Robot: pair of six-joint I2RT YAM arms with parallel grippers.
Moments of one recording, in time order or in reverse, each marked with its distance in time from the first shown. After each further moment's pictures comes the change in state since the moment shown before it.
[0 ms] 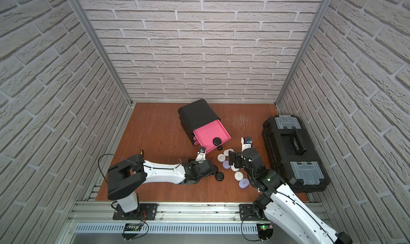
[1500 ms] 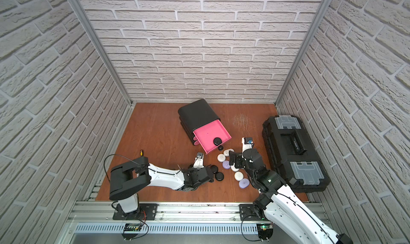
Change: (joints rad) left arm -0.058 0.014 -0.120 0.129 -0.055 -0.069; right arm 0.000 -0.017 -0.003 -0.001 0.004 0.003
